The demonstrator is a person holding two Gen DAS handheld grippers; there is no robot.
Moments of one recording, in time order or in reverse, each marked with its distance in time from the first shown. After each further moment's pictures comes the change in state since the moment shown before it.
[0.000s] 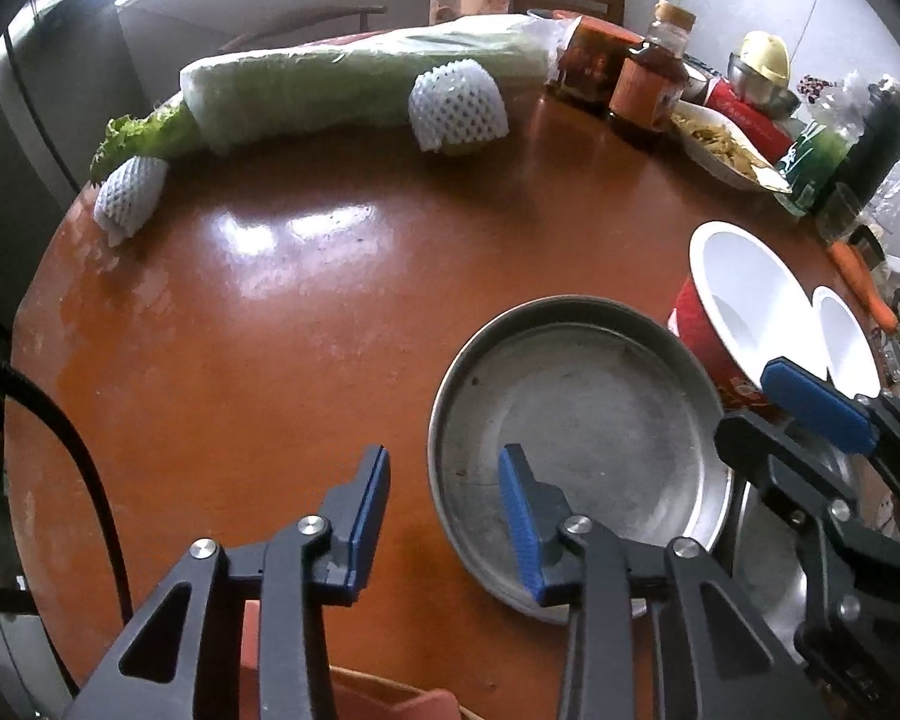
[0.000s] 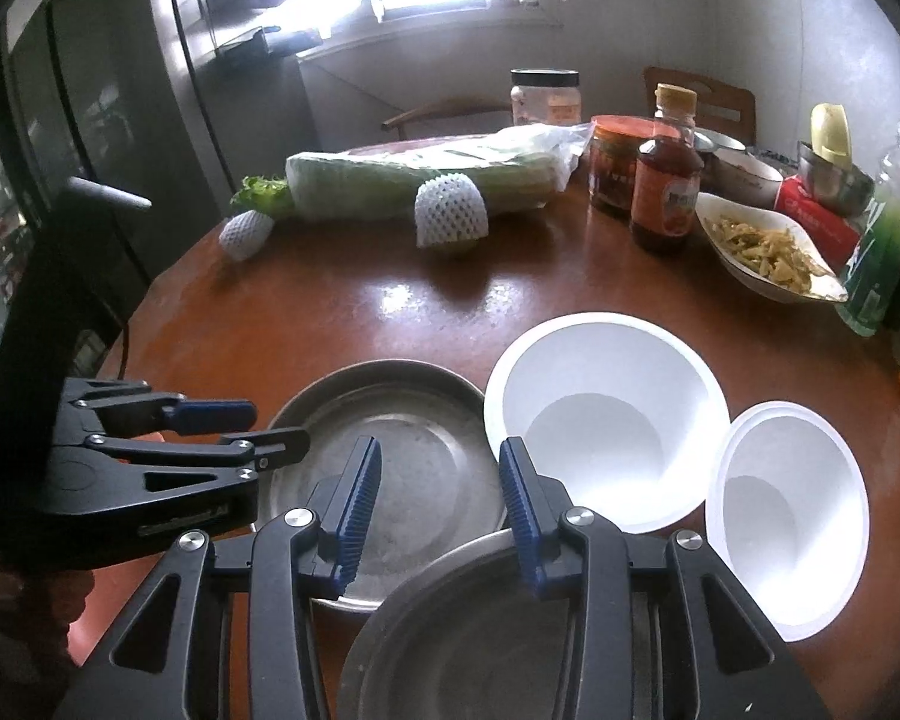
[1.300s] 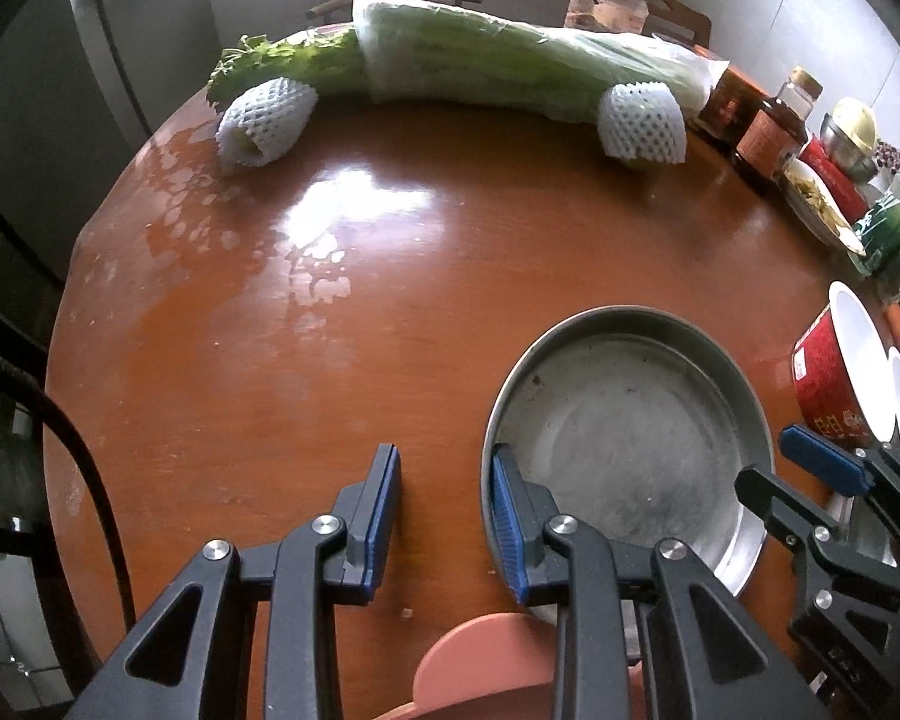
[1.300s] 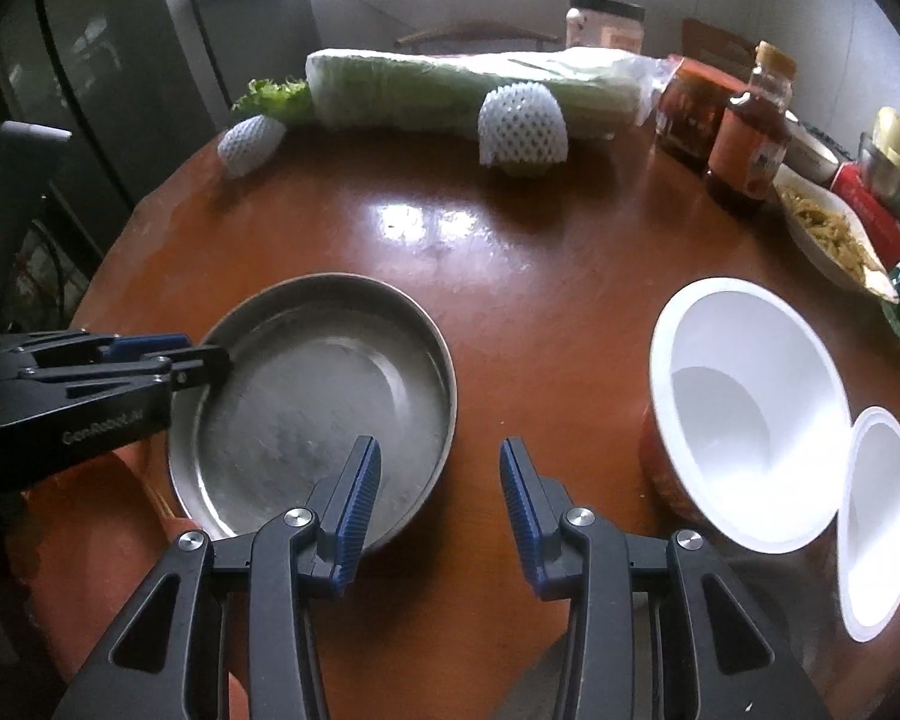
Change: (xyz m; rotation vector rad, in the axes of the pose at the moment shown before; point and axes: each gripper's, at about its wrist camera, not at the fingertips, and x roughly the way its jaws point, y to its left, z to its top) left arm 0.008 0.084 -0.003 -0.142 0.014 0.058; right arm 0.063 0.048 0.009 -0.044 0.201 -0.033
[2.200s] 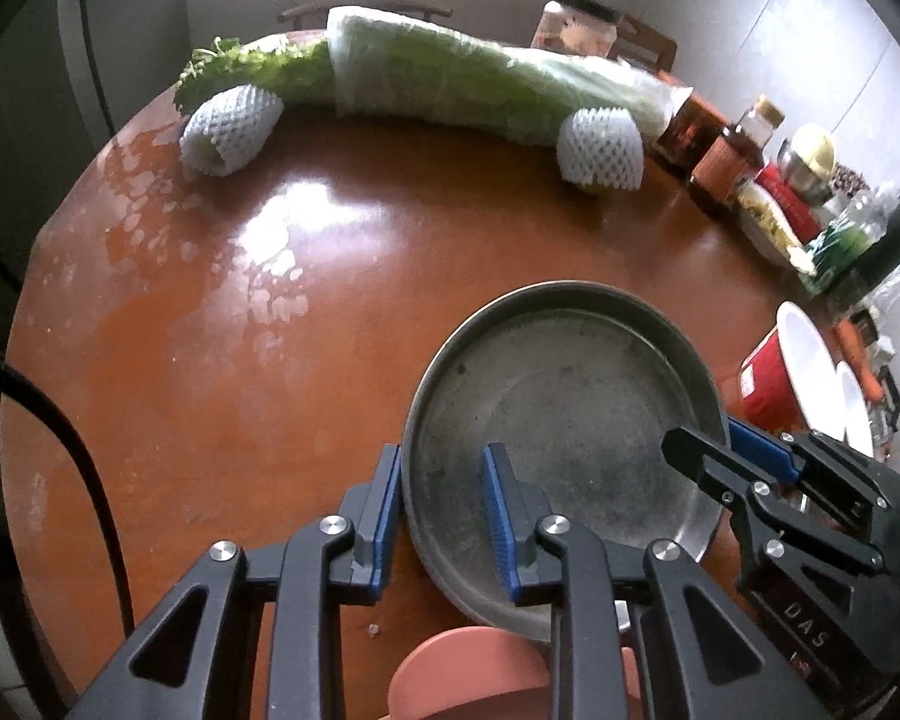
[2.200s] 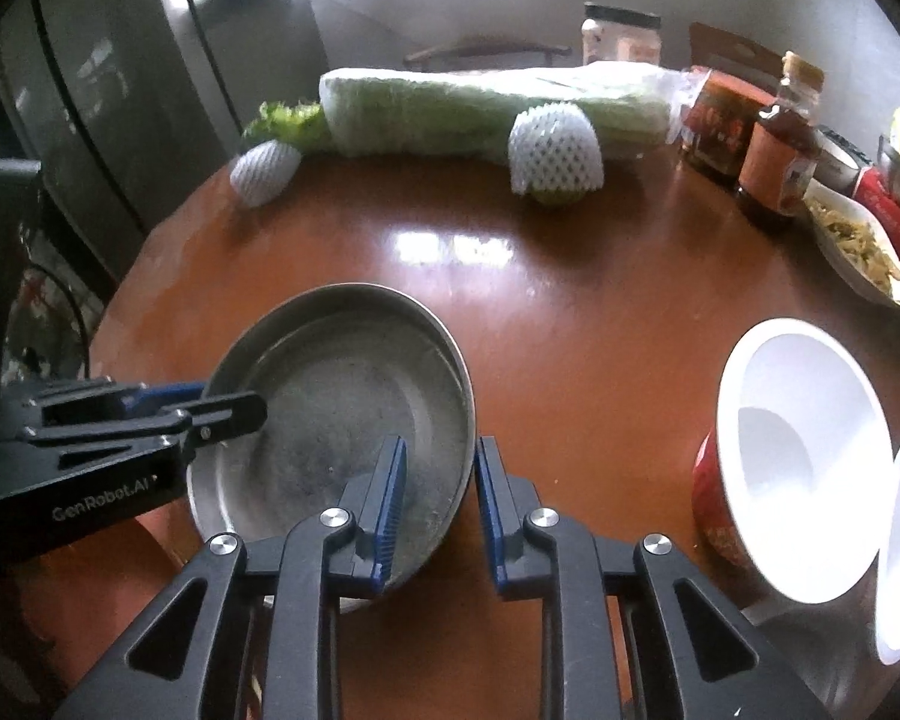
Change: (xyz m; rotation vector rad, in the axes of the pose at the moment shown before) left arm -0.011 0.008 0.002 -0.014 -0.044 -0.153; right arm 0.004 0.011 0.018 0.032 -0.061 0.048
